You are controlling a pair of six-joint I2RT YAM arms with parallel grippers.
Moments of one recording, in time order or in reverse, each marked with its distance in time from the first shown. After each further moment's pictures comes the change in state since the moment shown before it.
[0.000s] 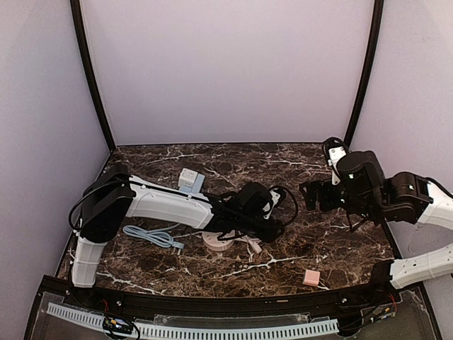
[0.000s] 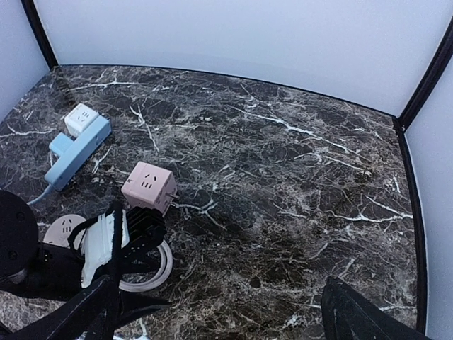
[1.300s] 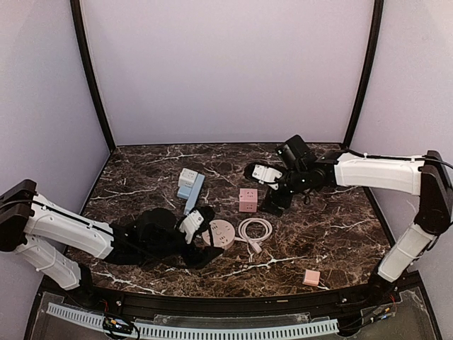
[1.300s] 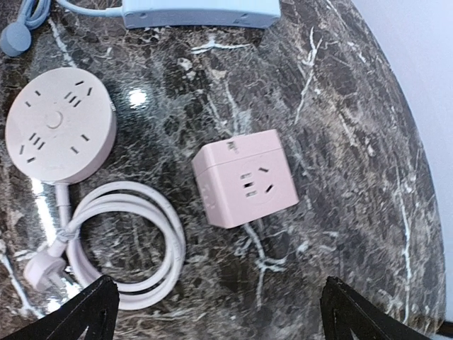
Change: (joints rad) left arm 0.003 -0.763 -1.018 0.478 -0.106 0.244; right arm -0.283 0.663 0.209 0.193 -0.705 -0.929
